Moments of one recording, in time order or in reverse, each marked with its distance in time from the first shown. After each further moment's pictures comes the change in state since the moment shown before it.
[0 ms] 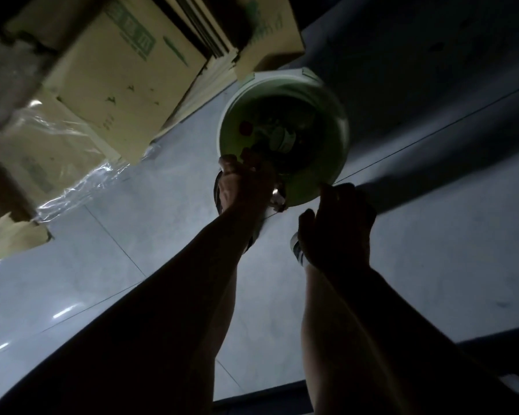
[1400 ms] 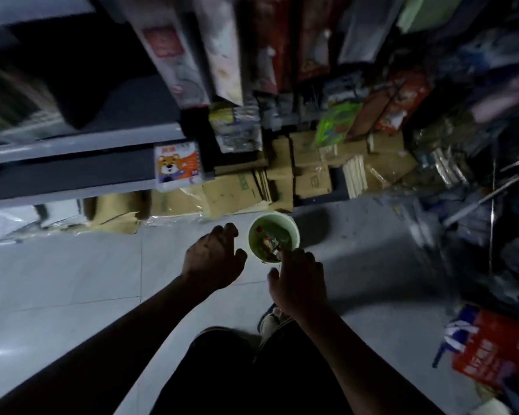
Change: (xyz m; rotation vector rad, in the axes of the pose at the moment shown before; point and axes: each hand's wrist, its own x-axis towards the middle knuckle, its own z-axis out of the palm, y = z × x) left_hand -0.449 0.035 -0.348 0.407 0.222 0.581; right_hand -0.342 -0.061 -0.346 -0.262 0.141 -0.561
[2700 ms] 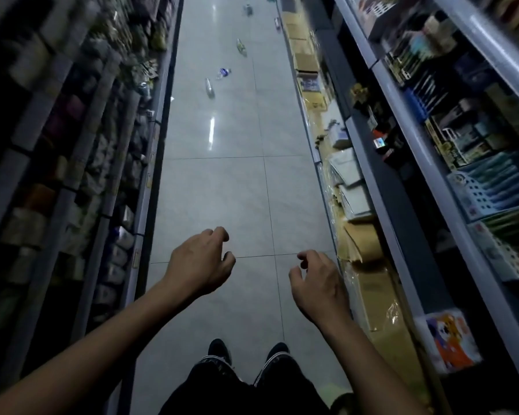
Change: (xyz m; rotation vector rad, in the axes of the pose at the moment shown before) left_hand -0.406 -0.273 -0.016 -0.418 0.633 -1.374; right_hand -0.130 -0.424 0.075 -0.216 -0.368 -1.330
